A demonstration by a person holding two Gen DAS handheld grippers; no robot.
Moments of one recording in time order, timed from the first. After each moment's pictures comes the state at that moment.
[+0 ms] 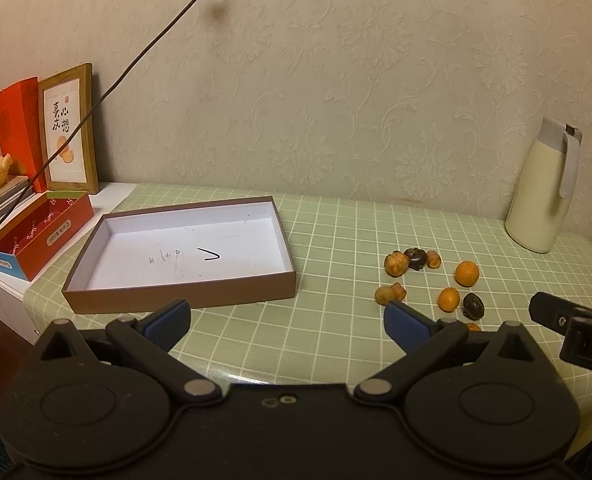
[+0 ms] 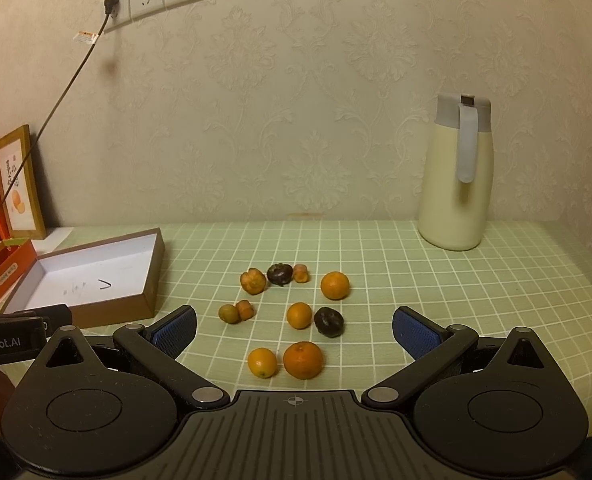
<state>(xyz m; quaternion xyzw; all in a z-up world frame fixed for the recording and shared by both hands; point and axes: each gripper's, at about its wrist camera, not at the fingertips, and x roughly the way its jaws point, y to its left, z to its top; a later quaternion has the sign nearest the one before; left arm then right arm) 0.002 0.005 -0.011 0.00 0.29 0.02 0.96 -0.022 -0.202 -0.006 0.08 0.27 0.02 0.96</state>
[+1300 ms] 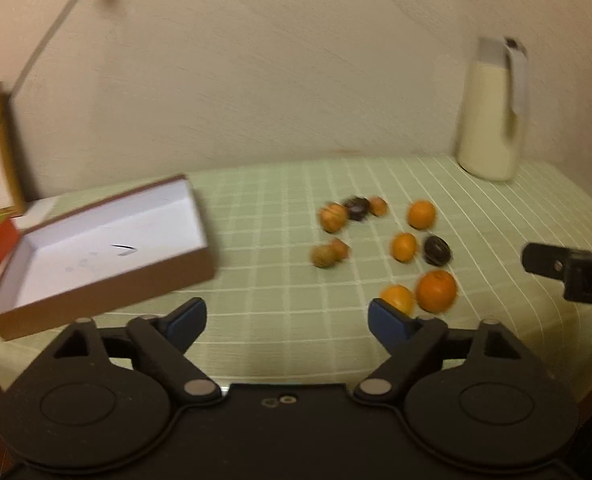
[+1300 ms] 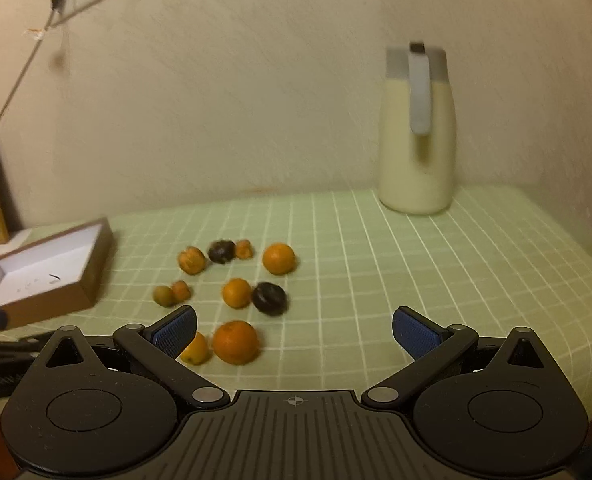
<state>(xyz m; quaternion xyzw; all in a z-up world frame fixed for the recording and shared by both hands) 0.037 -0.054 -0.077 0.08 0.31 -0.08 0.94 -0.005 -0.257 -0.062 0.11 0.29 -0.02 0.95</state>
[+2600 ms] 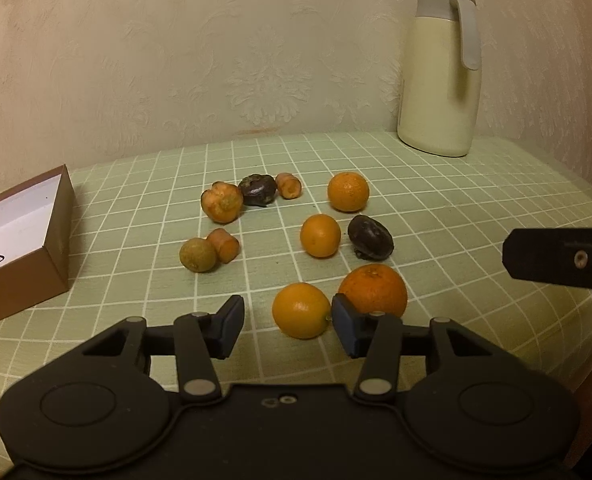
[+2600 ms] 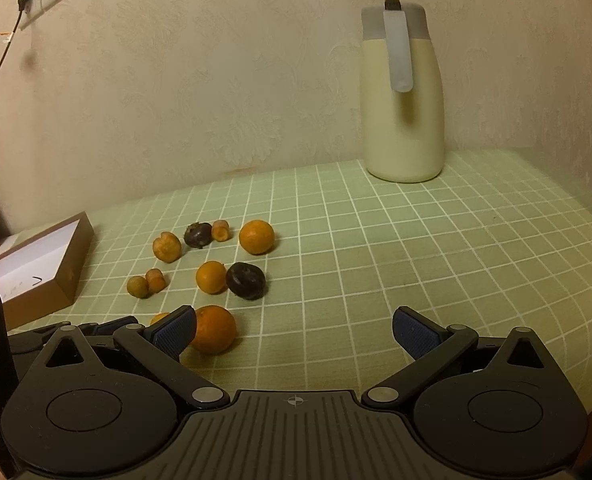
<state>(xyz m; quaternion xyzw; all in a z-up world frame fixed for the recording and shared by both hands) 0.089 -0.115 -0.148 0.08 0.31 -0.17 0.93 0.010 -0.273 -0.087 0.14 0.31 -0.03 0.94</state>
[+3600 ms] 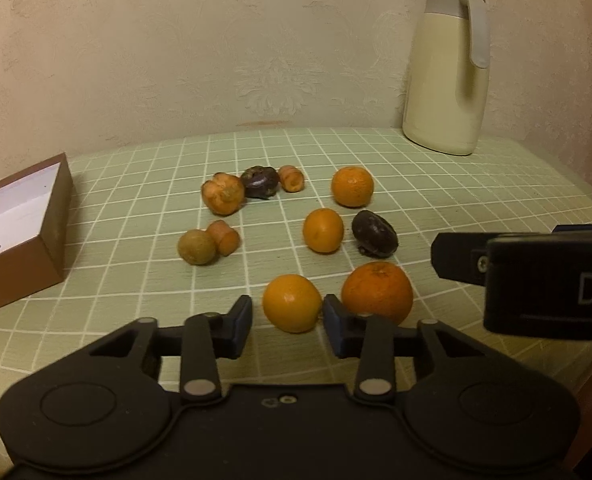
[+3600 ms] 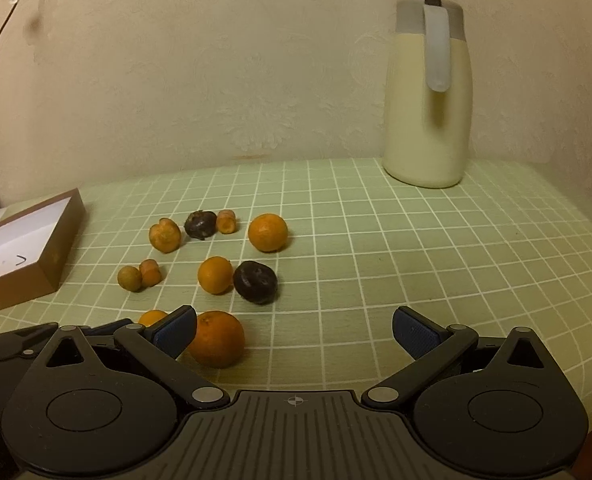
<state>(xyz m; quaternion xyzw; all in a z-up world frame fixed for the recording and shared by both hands) 0.094 -0.116 -0.153 0.07 0.32 -0.17 0.93 0.046 -0.251 -0.101 0.10 0.32 -0.03 0.94</state>
